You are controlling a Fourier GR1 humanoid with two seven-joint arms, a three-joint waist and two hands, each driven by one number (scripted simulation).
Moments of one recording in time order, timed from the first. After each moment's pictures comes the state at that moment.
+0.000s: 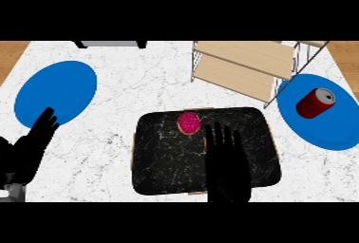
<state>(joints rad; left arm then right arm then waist) 0.01 0.48 -0.04 -1.39 0.30 0.10 0.05 -0.20 -0.02 0.68 -1.78 1.14 0.48 1.02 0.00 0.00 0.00</state>
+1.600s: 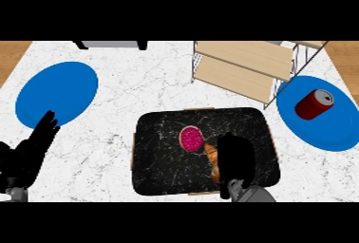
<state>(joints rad) 0.03 0.37 0.09 -1.40 0.16 -0.01 0.06 -0.16 -0.01 0.51 -1.55 1.26 0.38 0.82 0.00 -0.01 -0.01</state>
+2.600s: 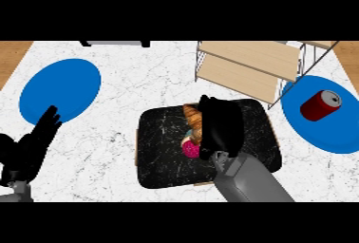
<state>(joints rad) -0.01 0.34 0.12 -1.40 0.11 -0.04 0.09 -0.48 0.00 0.51 -1.55 1.14 0.25 0.90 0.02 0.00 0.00</state>
